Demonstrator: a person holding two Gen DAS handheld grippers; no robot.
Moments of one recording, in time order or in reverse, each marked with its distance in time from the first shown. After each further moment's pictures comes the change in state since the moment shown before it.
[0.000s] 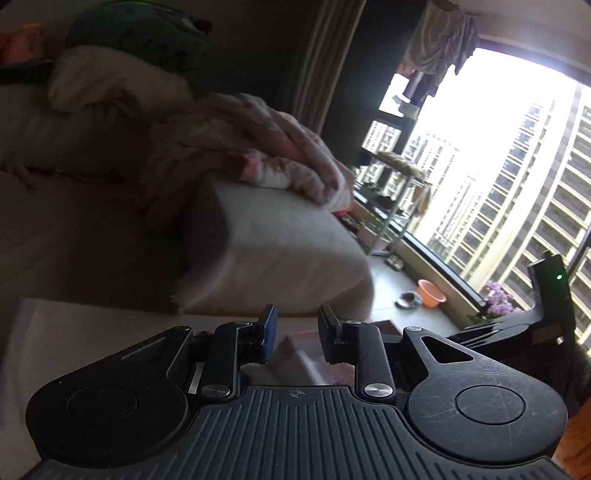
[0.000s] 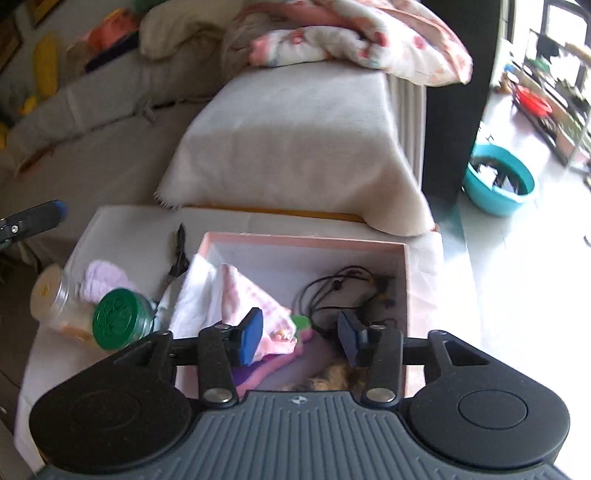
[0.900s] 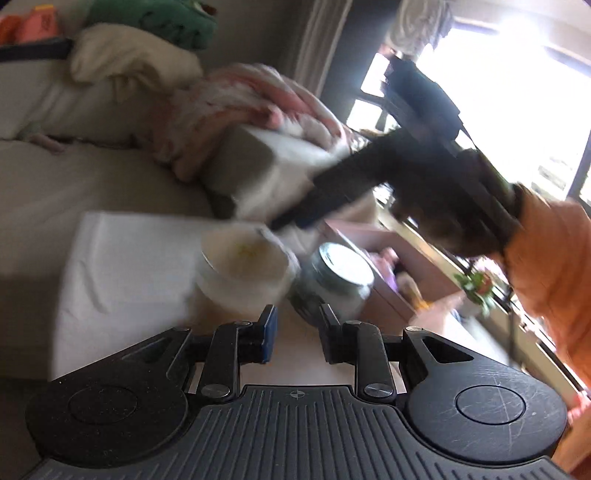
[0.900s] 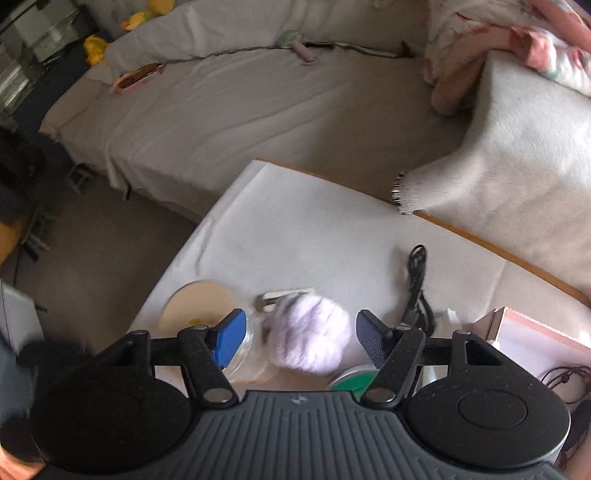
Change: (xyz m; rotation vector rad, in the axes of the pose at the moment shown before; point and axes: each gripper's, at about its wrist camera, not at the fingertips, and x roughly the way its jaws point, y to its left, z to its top) left arm -0.093 0.072 -0.115 0.061 0.075 -0.106; right arm 0.088 0.200 0.067 -0.221 0.181 0.276
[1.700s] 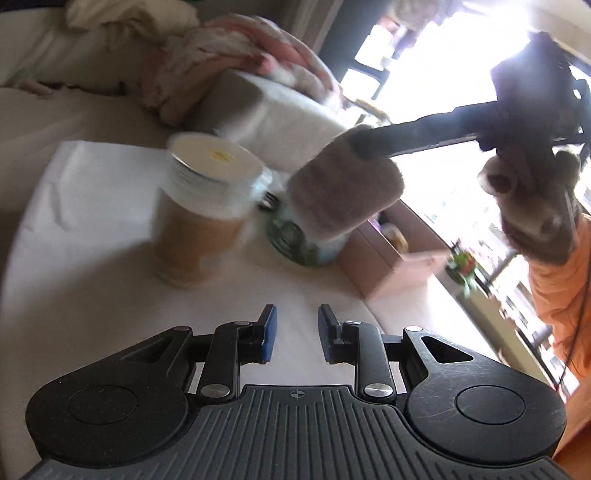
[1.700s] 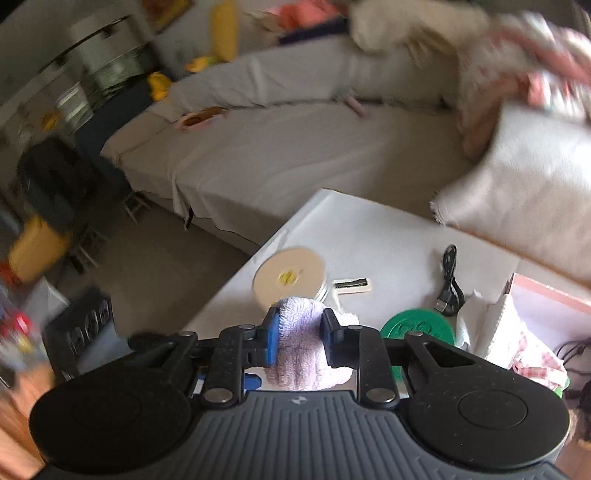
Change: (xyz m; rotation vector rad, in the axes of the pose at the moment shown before) left arm 0.019 -0.008 -0.037 -0.045 0.118 -0.072; right arm -0.075 0.029 -0.097 -0.141 -0.230 0.137
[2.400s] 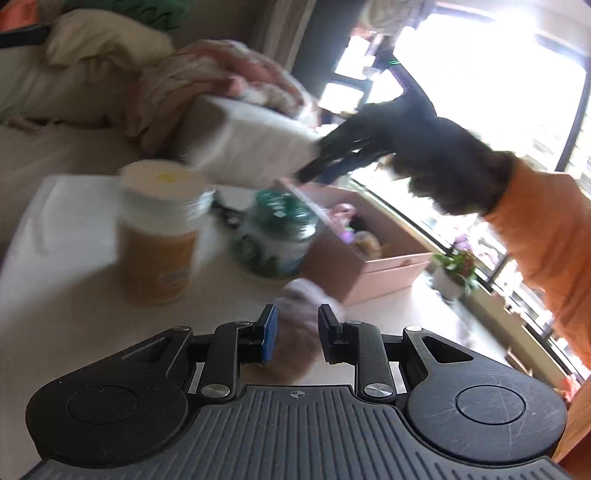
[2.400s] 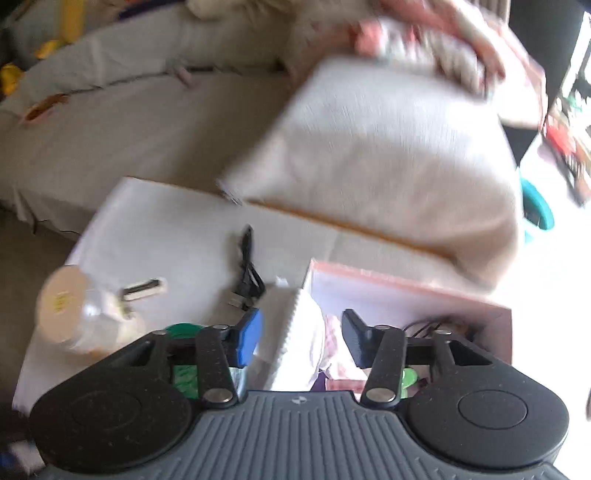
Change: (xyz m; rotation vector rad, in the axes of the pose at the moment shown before) left arm 0.002 -0.045 -0.005 0.087 -0.081 0.015; right arm 0.030 -0.119 0.038 0.230 0.167 -0.461
